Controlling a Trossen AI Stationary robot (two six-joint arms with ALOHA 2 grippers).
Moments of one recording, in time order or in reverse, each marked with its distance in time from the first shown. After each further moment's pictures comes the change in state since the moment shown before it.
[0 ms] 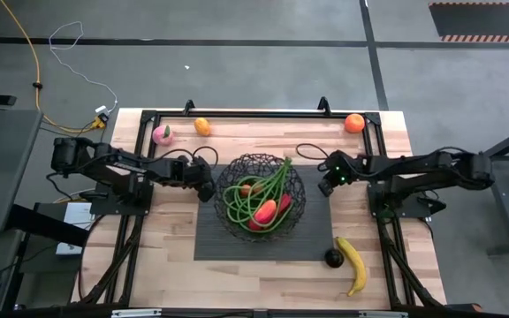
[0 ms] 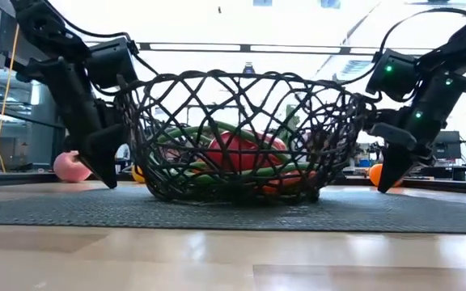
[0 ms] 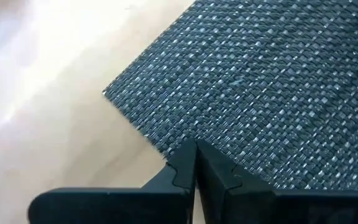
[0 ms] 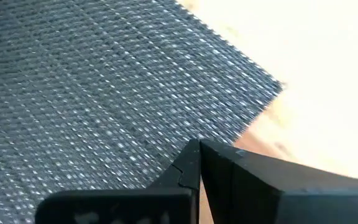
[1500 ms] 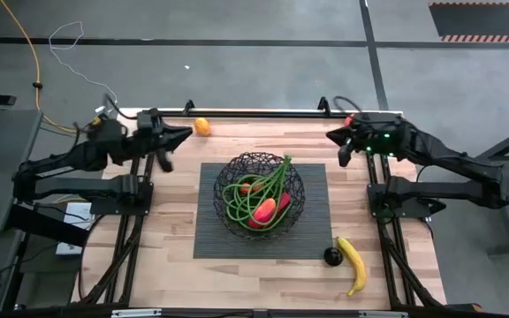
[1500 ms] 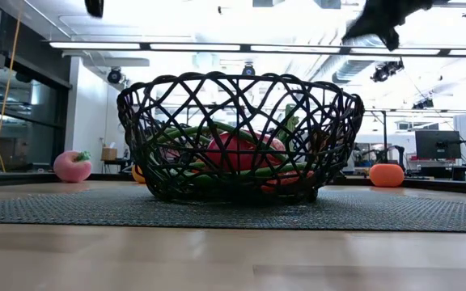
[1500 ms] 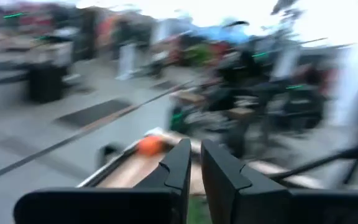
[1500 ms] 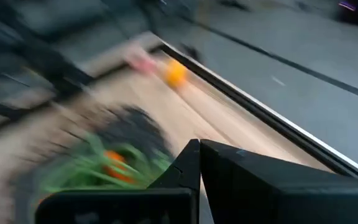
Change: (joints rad) left arm 0.079 -0.789 0.275 0.170 0.219 0.383; right arm -0.007 -0.388 0.553 -0.274 0.002 -0.208
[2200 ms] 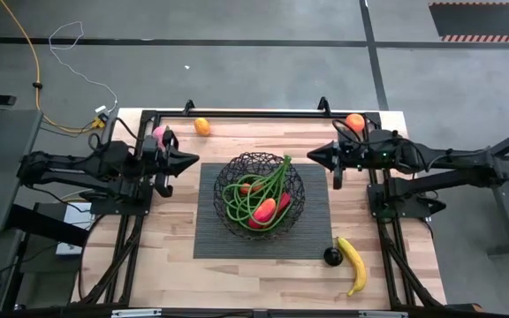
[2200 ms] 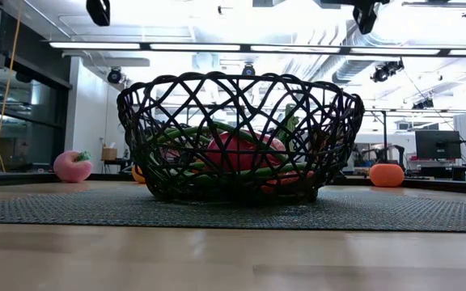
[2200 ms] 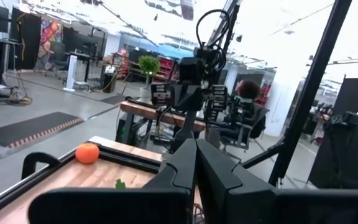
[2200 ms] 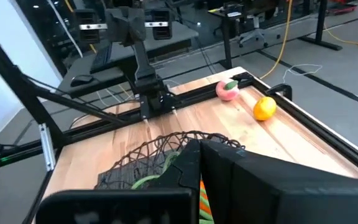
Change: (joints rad) left arm -0.263 -0.034 -0.253 0.356 -0.059 -0.031; right arm 0.300 0.090 -0.048 0.323 0.025 -0.004
